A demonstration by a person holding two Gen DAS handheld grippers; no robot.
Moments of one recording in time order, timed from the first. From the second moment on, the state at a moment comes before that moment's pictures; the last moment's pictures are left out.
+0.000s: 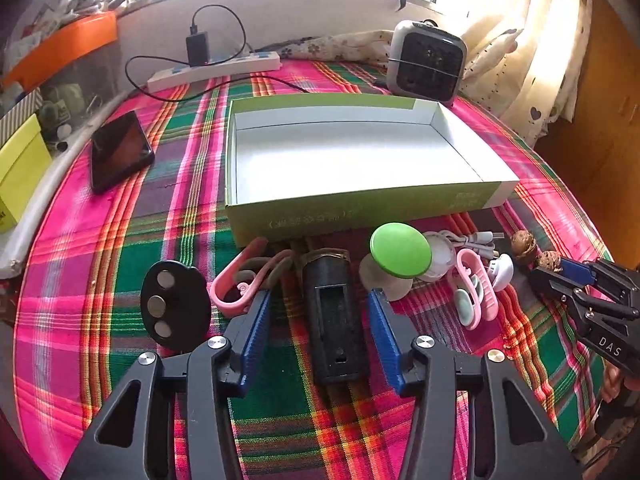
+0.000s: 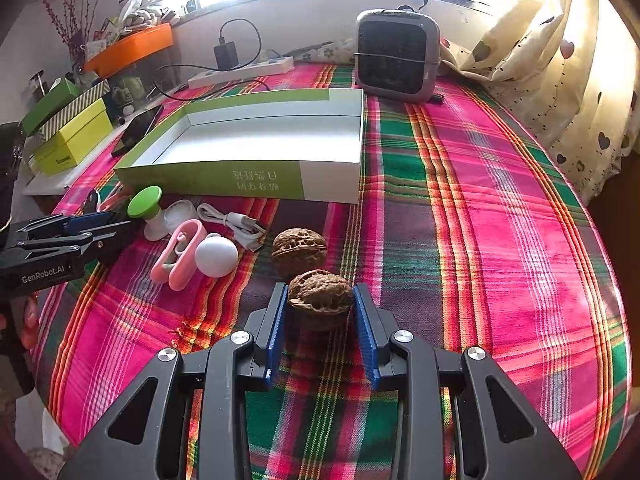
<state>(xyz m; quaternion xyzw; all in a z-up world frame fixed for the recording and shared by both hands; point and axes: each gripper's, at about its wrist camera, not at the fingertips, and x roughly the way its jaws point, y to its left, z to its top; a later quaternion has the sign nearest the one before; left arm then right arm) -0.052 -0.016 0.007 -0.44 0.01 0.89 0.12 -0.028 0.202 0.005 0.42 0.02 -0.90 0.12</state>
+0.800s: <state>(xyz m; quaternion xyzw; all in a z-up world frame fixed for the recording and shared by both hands) -0.048 -0.016 0.012 -0.44 0.01 0.89 0.12 -0.024 0.189 0.009 0.42 0.02 -0.90 0.12</state>
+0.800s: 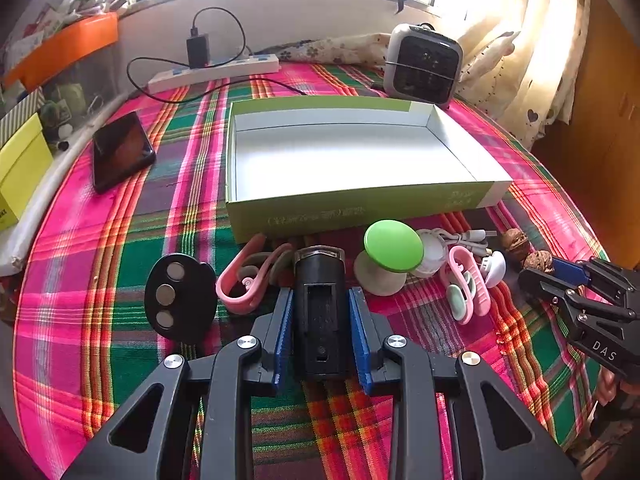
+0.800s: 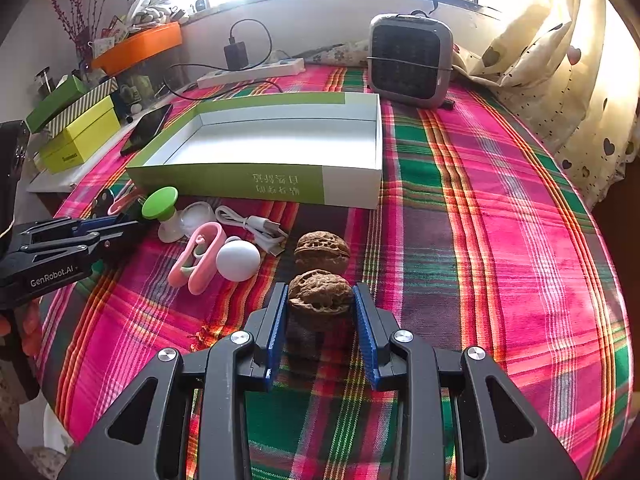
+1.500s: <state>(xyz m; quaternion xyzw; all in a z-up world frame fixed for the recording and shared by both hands) -0.042 -0.015 0.049 -0.40 0.01 0.90 0.14 -0.027 0.181 0.042 0.39 0.03 -0.91 0.14</state>
